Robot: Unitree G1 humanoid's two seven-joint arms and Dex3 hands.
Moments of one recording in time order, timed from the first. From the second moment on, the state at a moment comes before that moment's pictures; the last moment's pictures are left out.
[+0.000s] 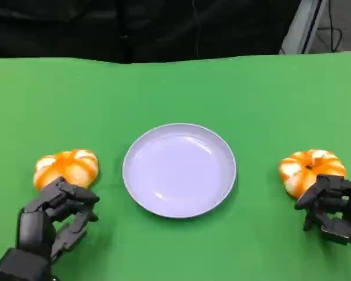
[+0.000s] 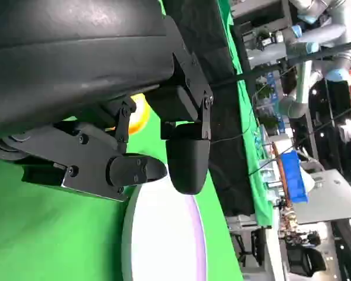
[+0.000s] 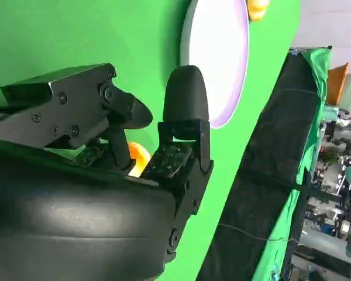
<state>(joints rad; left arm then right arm) -0.22 0.03 0.18 1.05 -0.02 -1.05 -0.04 -0.37 -0.18 -0.17 1.19 0.08 -0.94 0.53</state>
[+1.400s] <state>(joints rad) -0.18 0.08 0.19 0.98 -0.03 -1.15 -0.08 -0.36 -0.18 -0.14 1.17 0.05 -0.99 0.48</state>
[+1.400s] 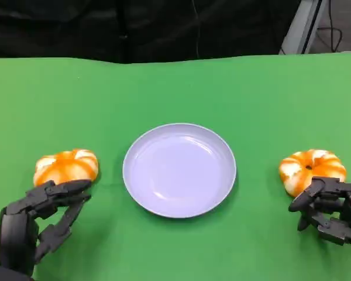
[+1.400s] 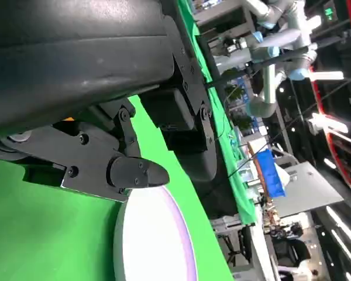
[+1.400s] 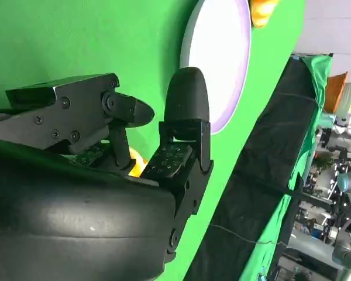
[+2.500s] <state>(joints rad) -0.12 0.33 0.07 0.63 0.74 -0.81 0.55 -0.35 -0.17 -0.14 1.17 0.05 -0.99 0.48</state>
